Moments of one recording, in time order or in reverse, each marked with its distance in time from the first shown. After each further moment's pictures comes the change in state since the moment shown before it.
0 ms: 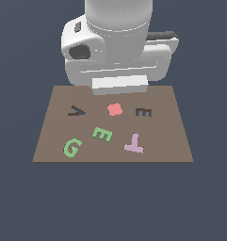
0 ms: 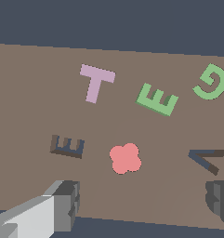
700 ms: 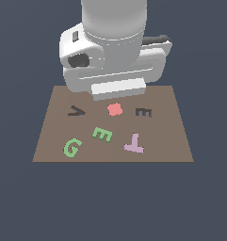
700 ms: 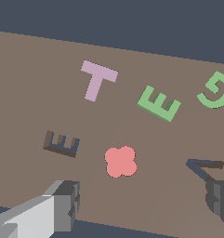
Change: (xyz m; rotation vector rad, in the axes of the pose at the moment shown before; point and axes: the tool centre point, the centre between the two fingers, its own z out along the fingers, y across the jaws) arm 0.003 0.006 0.008 -0.003 0.001 -0.087
